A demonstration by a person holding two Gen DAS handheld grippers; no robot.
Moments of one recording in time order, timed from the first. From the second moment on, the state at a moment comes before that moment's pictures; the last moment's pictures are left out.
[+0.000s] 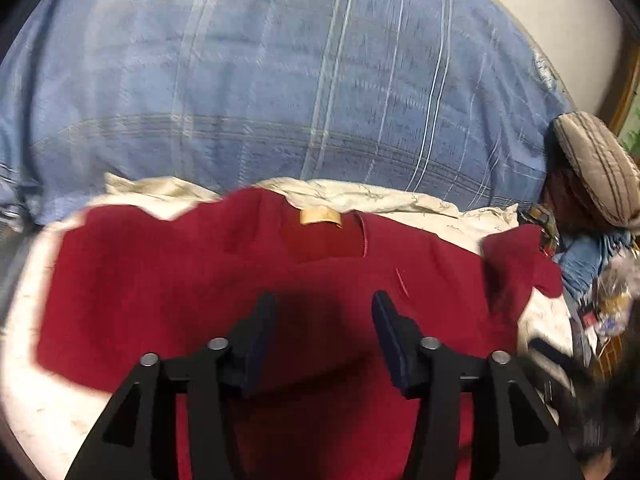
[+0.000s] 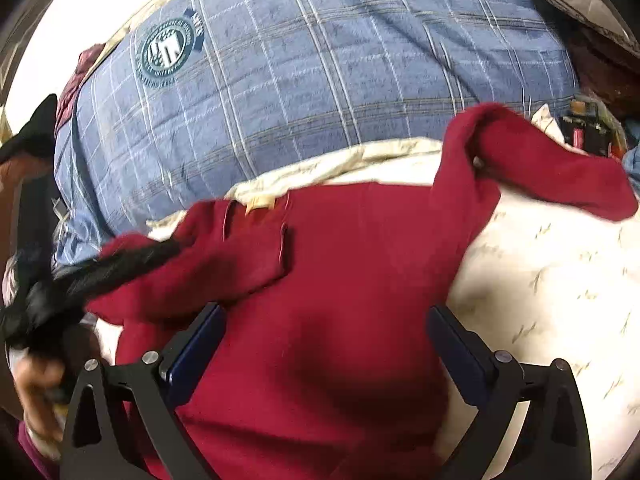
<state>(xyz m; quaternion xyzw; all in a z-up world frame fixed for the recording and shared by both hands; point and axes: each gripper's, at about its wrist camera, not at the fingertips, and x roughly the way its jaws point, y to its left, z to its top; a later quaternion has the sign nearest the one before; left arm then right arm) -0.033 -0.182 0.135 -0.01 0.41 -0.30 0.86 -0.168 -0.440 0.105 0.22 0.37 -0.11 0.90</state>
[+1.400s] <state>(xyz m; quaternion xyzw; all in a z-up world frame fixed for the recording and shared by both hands) -0.003 -0.100 0.079 0.05 0.41 -0.08 0.91 0.003 -0.321 0.091 0.11 0.45 0.10 0.88</state>
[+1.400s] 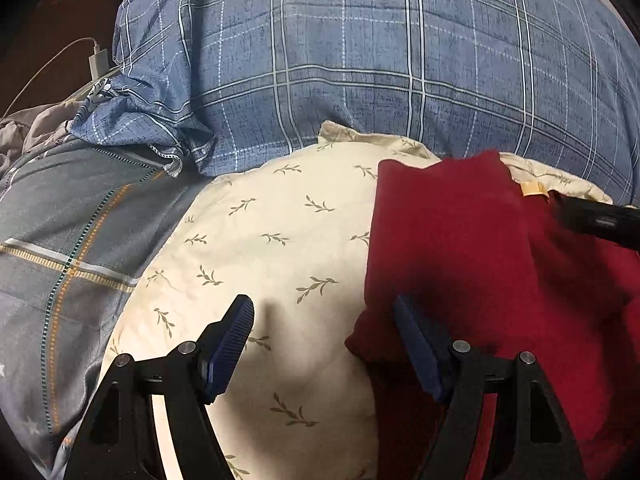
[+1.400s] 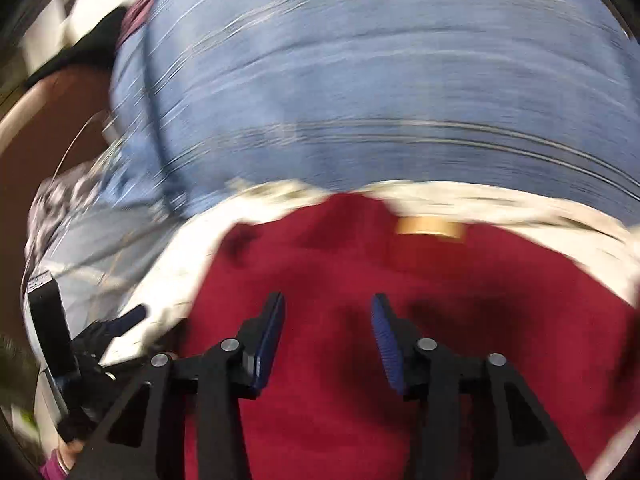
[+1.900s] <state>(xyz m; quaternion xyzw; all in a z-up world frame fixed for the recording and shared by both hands) 0.004 -0.094 0.081 0.03 0.42 -0.08 0.90 0.013 -0.320 0.068 0.12 0.47 0.05 0.87</state>
